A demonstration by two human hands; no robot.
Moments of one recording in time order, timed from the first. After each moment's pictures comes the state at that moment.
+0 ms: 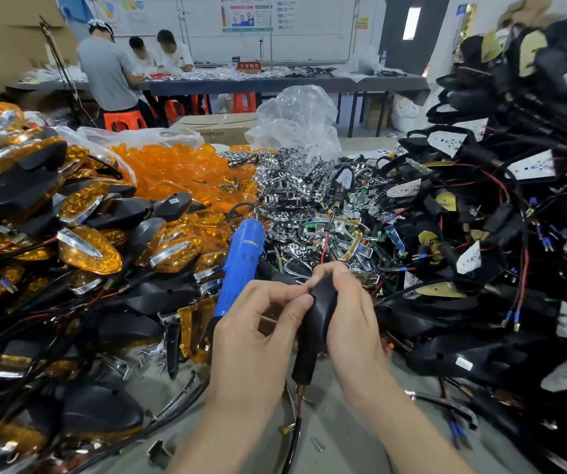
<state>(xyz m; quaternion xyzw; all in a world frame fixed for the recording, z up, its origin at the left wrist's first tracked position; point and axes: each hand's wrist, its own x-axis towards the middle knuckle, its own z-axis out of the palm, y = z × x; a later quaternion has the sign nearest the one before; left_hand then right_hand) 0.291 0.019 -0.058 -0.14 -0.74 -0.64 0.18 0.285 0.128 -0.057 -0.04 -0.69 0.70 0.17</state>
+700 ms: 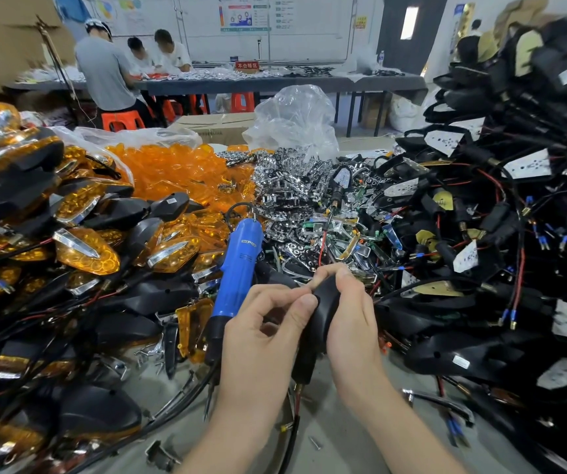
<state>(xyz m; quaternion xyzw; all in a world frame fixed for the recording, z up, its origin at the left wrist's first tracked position) 0.293 0.028 -0.062 -0.10 -0.69 -0.70 0.13 0.282 0.126 -0.070 -0.04 -0.66 0.72 0.22</state>
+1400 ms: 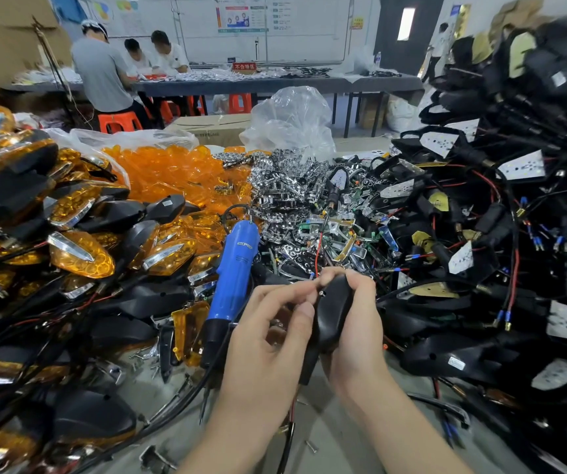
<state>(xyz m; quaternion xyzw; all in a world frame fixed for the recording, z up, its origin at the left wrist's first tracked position) 0.295 0.028 -0.063 -0.17 -0.74 -0.64 0.14 0.273 0.132 -0.070 -0.07 -0.40 0.91 0.09</state>
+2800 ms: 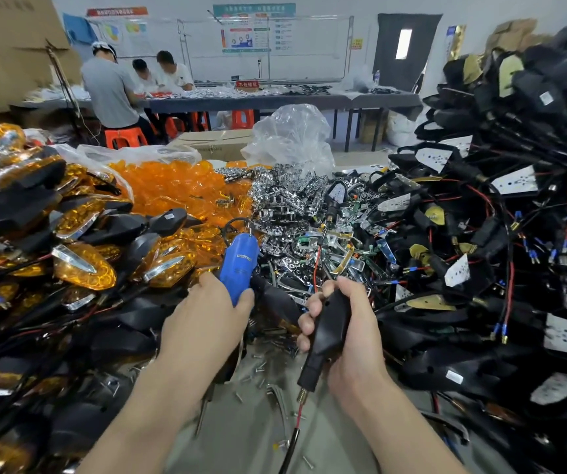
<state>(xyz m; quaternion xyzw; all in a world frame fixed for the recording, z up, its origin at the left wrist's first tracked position) 0.226 -0.014 -0.044 0.03 -0.98 -0.17 0.05 0.269 0.141 -0.070 -0.07 -0.34 0.94 0.03</state>
